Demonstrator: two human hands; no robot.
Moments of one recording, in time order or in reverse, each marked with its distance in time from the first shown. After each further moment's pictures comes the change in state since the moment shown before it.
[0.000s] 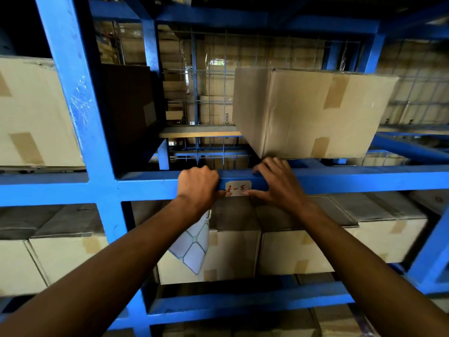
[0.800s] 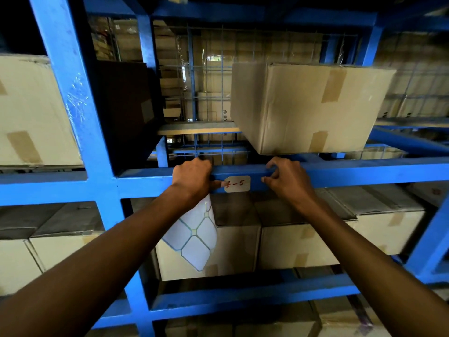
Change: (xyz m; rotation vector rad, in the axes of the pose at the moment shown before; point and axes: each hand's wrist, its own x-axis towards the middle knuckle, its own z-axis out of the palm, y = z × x) left_hand 0.008 -0.014 0.002 -0.275 -0.093 -0.047; right_hand -0.013 -0.009 -0.017 0.427 -0.022 0.478
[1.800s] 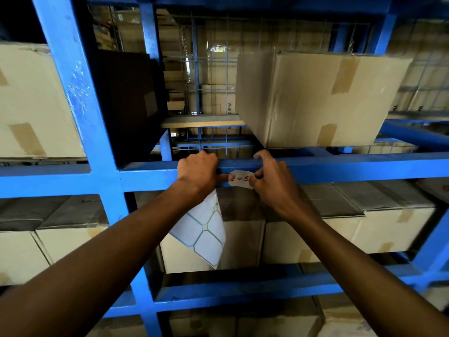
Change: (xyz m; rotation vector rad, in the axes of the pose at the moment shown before) left_hand -0.002 0.008 -0.002 0.016 -0.009 -0.052; right_hand -0.015 -0.036 0.027 0.086 0.034 -0.019
